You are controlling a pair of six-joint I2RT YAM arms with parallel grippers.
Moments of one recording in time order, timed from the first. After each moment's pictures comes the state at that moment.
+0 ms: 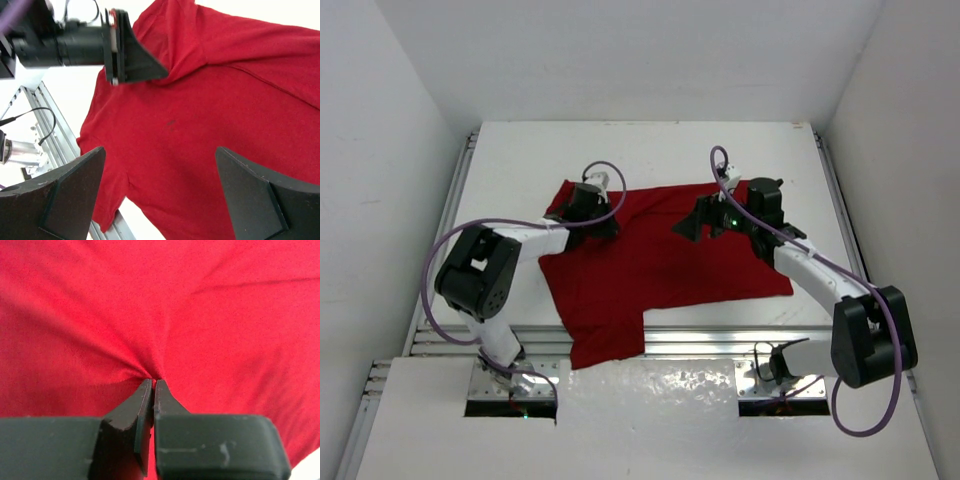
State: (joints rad) left arm -0.40 1.74 0.96 0.10 0.07 -0.46; right arm 0.26 1.33 0.74 0.17 -0.66 0.26
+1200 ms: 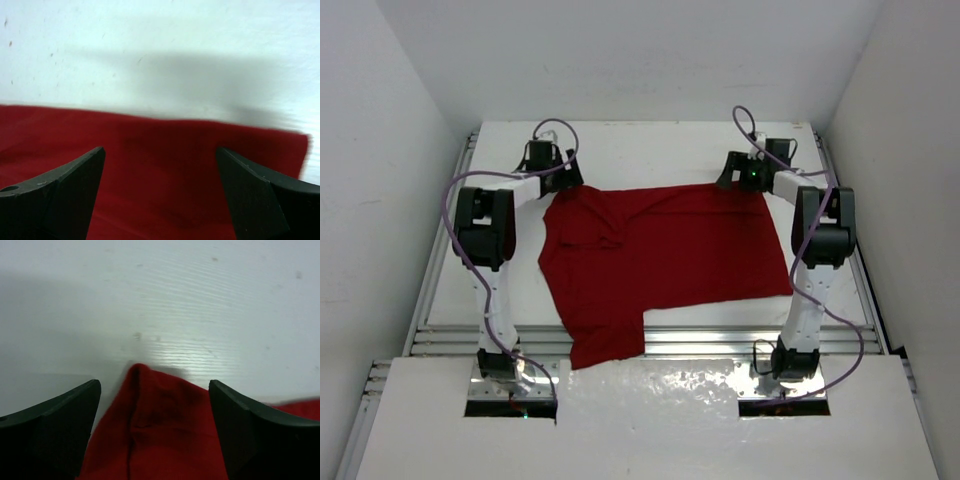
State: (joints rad) left arm -0.05 2.16 1.48 -0.05 0.04 -0.34; right arm -0.05 2.20 1.47 -0.04 -0.39 0.11
